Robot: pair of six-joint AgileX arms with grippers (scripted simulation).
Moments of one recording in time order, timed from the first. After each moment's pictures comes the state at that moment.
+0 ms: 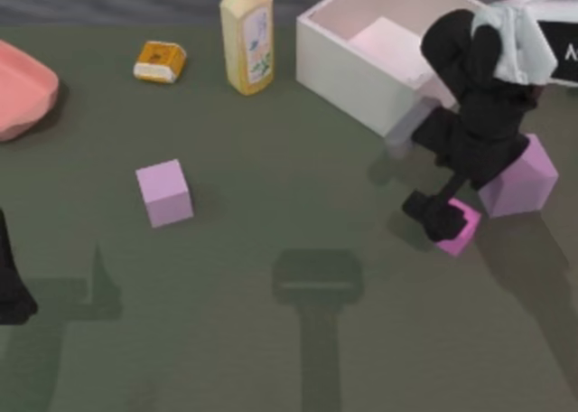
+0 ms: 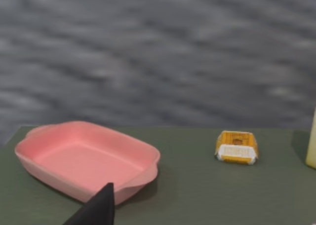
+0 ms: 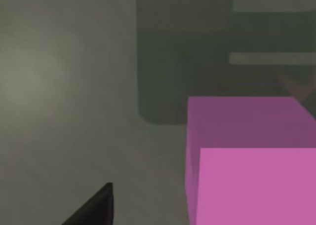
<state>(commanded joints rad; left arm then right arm) 0.00 0.00 0.00 0.00 0.00 0.00 0.36 2.19 1.59 -0.97 0.00 -0.51</state>
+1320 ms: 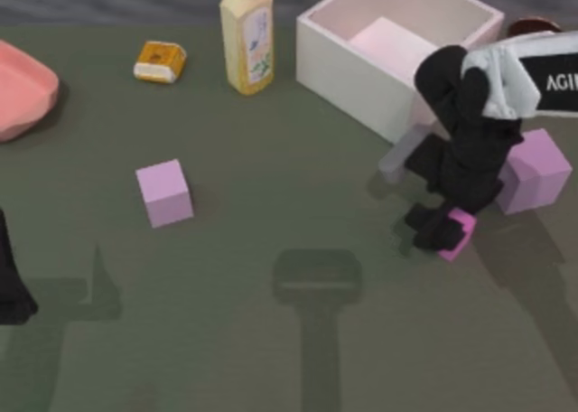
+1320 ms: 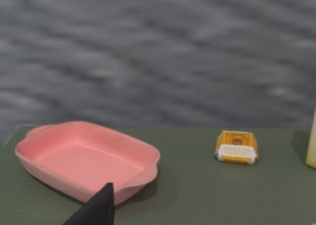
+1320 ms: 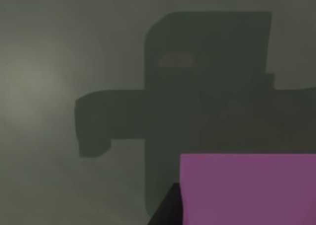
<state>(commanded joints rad) 0.00 0.00 0.00 0.00 0.00 0.00 0.36 2.28 1.50 -0.79 0.00 -0.51</state>
